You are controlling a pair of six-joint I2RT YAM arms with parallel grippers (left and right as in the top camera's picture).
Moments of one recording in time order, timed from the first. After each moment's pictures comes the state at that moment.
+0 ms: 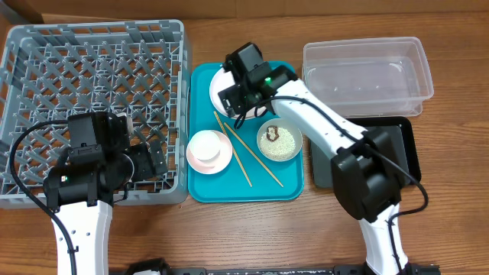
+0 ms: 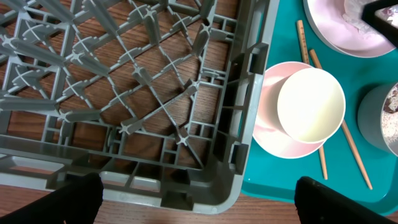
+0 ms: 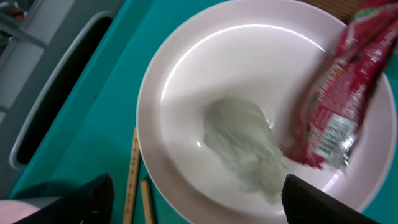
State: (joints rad) left arm 0.16 1.10 1.09 -1.12 0.11 -0.14; right arm 0.62 2.21 1.84 -0.66 -0.06 0.10
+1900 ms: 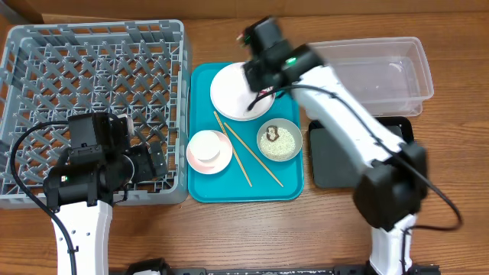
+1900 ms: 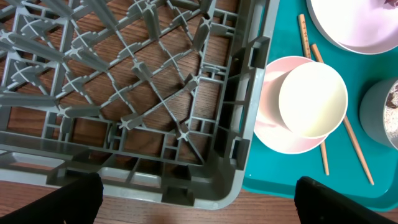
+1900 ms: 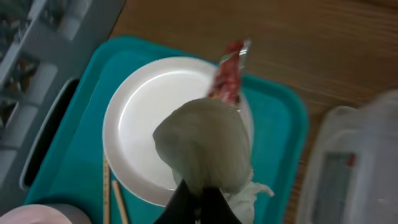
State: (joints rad) left arm 0.16 1.10 1.09 -1.13 0.11 -0.13; right arm 0.52 2.07 1.97 -0.88 0.07 0.18
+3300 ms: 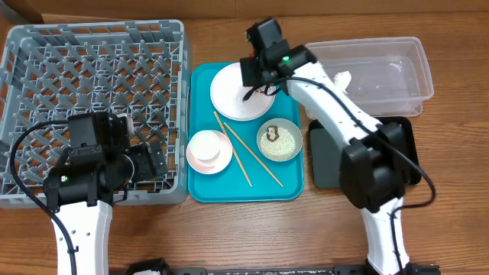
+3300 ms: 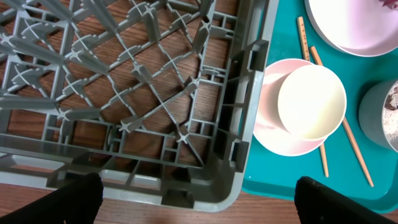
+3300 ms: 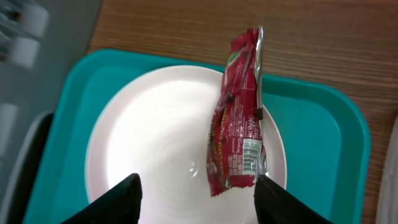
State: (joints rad) left arm 0.16 1.10 1.09 -1.12 0.11 -0.13; right arm 0.51 2.25 1.98 -0.71 0.03 0.32
